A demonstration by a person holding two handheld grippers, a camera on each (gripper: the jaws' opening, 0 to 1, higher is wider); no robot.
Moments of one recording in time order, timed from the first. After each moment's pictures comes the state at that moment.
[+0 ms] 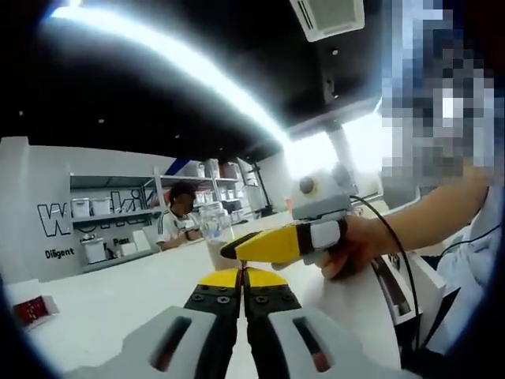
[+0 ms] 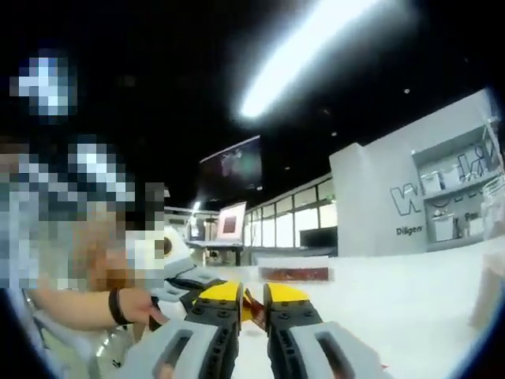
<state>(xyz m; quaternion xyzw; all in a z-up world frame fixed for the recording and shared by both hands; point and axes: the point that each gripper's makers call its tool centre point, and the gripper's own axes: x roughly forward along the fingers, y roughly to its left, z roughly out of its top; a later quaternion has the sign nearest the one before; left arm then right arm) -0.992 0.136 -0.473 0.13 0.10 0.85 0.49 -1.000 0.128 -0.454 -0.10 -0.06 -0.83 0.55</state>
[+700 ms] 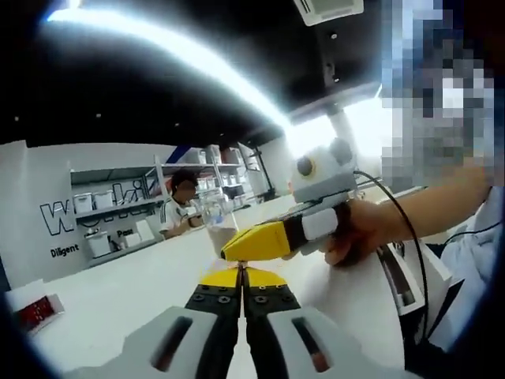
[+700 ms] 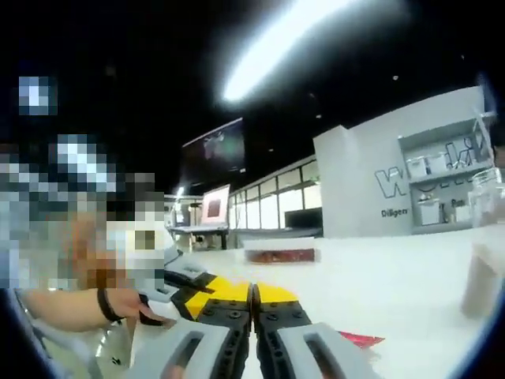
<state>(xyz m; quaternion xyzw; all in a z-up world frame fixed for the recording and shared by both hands) -1.007 0.137 -0.484 0.10 0.13 0.86 0.48 -1.003 0.127 -0.472 -0.04 -0.04 -0.86 0.51</state>
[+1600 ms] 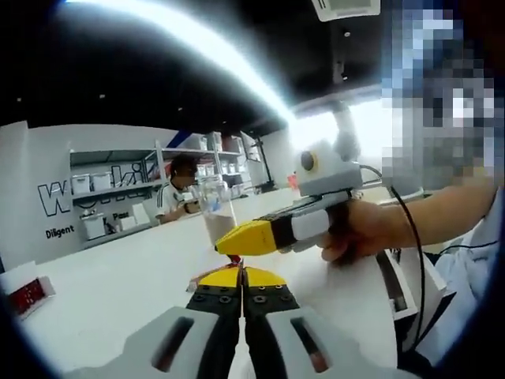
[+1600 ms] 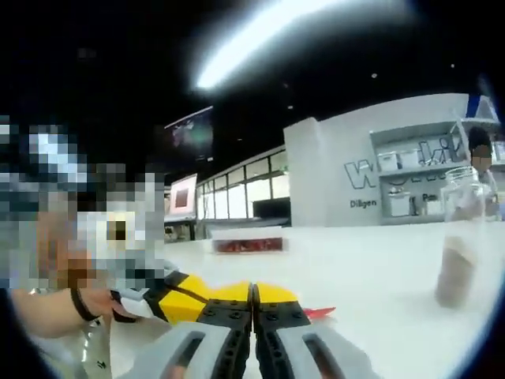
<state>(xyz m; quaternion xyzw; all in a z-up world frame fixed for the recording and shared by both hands) -1.001 0.142 -0.495 0.06 0.11 0.87 0.49 -1.024 0.144 -0.483 -0.01 -0.03 -0.90 0.43</state>
